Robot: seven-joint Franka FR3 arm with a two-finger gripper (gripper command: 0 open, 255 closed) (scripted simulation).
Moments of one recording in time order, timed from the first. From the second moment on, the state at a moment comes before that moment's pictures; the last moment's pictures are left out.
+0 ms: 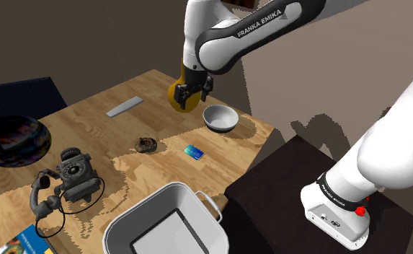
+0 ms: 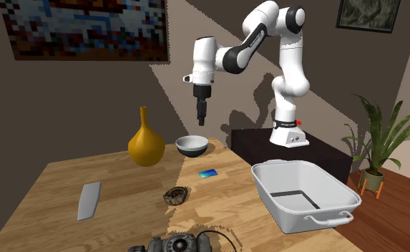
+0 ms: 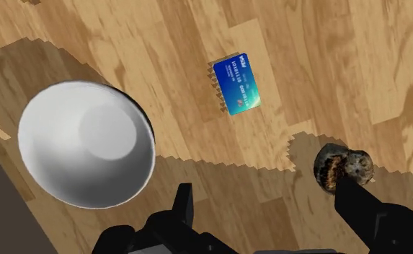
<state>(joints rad) 0.06 0.09 0.35 -2.16 -0.08 2.30 0.48</state>
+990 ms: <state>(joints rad) 0.22 0.67 0.31 -1.69 -0.23 2.33 0.67</state>
